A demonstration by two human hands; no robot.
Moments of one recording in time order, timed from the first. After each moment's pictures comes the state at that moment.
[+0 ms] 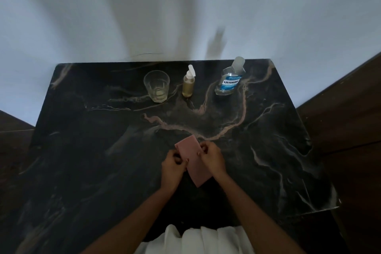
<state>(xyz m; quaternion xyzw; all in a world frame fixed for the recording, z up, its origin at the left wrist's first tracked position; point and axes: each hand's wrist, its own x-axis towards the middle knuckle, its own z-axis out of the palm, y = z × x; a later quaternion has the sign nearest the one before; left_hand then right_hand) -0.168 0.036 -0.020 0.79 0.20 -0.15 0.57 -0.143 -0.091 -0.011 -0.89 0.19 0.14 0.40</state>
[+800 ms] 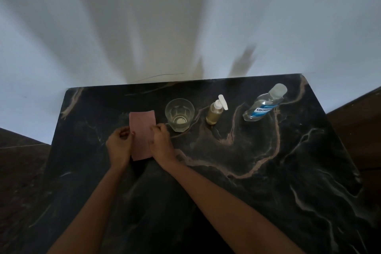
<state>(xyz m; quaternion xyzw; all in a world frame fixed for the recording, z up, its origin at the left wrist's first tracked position) 0.010 0.215 0.004 0.85 0.26 0.04 0.46 0.013 0.107 -0.006 -0.90 -0.03 0.12 0.41</state>
